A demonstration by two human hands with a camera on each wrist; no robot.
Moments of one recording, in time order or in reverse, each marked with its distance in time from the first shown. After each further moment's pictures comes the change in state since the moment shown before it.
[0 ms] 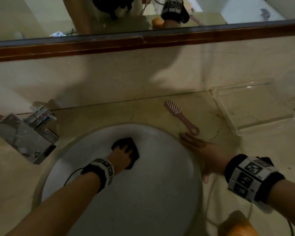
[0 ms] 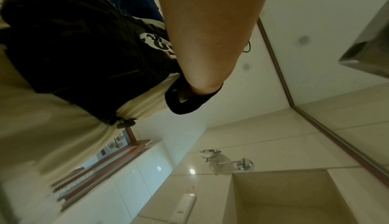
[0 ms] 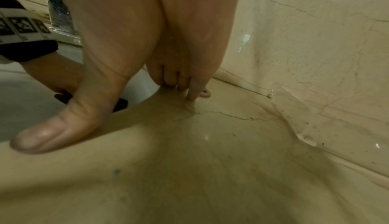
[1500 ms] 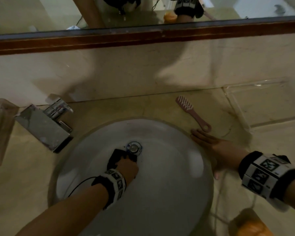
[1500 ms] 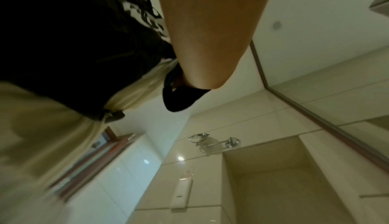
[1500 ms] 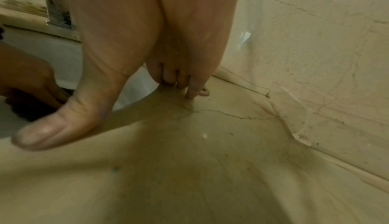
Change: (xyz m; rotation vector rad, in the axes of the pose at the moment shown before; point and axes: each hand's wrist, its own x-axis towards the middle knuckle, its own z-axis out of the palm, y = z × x) left_hand -0.035 0.038 0.007 -0.027 -0.542 -0.299; right_hand 0.005 0.007 0.008 -0.013 0.031 -0.045
